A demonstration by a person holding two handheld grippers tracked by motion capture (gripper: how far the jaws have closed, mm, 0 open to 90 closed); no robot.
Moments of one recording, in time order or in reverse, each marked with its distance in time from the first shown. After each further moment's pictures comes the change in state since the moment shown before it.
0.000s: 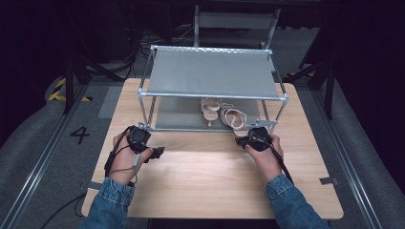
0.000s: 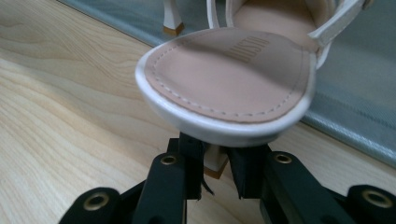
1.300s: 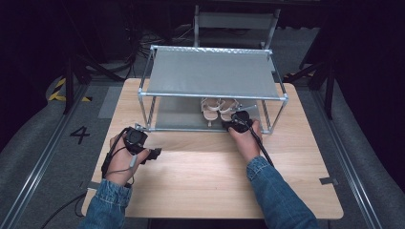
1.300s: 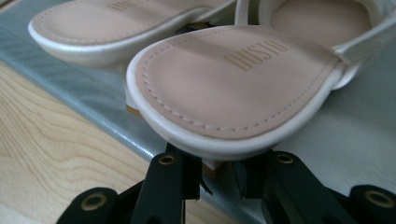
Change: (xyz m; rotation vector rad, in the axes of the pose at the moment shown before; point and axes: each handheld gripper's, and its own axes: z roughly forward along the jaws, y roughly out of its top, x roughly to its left) left arm 0.006 -0.007 -0.001 0.005 0.001 -0.017; right arm -0.011 0.044 0.075 -0.042 -0.026 0.034
